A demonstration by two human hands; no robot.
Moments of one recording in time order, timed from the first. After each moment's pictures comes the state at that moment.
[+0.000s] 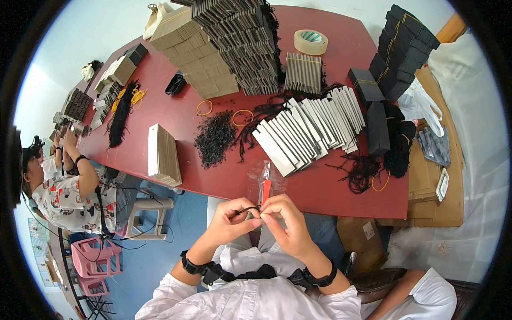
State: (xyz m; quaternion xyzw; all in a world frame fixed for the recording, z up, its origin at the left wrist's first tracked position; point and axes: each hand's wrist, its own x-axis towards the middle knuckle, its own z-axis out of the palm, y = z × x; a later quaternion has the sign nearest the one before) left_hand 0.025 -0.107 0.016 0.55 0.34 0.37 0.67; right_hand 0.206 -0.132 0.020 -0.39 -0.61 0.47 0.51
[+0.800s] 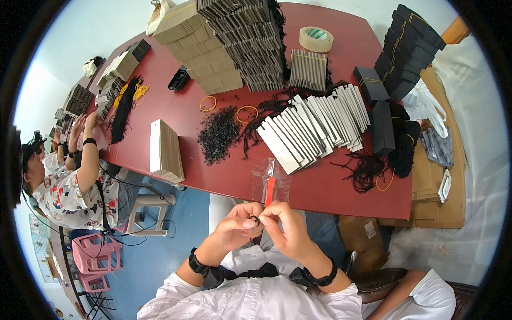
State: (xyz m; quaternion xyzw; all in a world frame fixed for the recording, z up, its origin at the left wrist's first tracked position) left_hand 0.029 -0.116 0.003 0.17 0.12 0.34 0.92; right_hand 0.201 -0.138 0.021 -0.39 -0.63 0.45 0.49
